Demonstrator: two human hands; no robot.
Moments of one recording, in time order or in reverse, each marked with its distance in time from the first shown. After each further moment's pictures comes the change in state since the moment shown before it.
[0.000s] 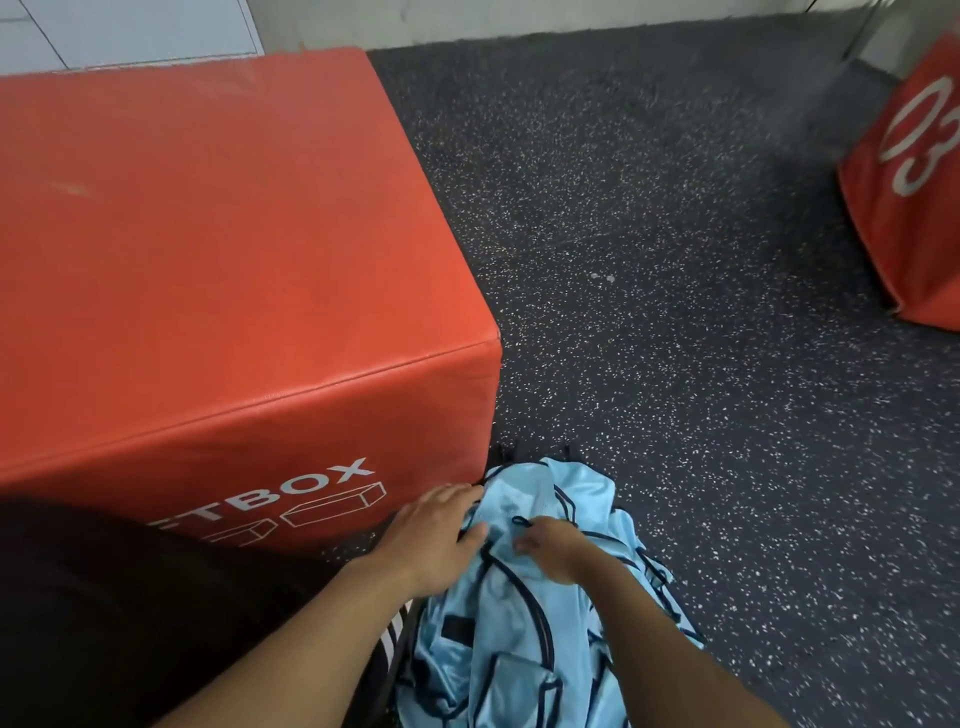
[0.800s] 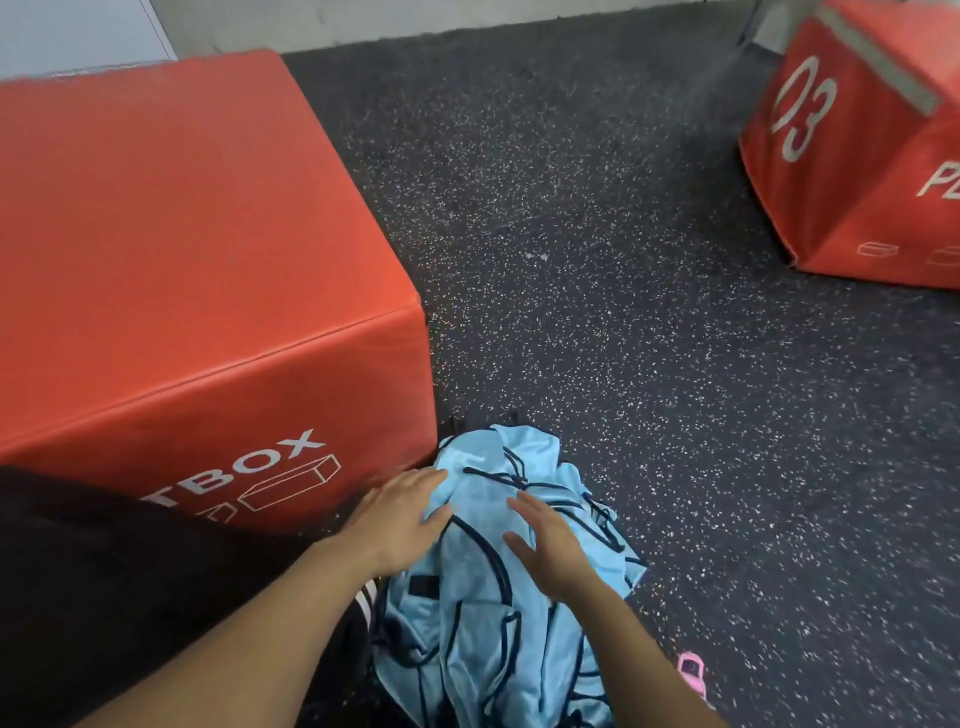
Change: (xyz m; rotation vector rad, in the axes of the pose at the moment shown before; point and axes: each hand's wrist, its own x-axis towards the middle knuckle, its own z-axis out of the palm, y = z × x) left_hand -0.024 0.018 0.016 0.102 -0.017 0.086; right_hand -0.118 0.009 0.040 0.293 0.383 0.072
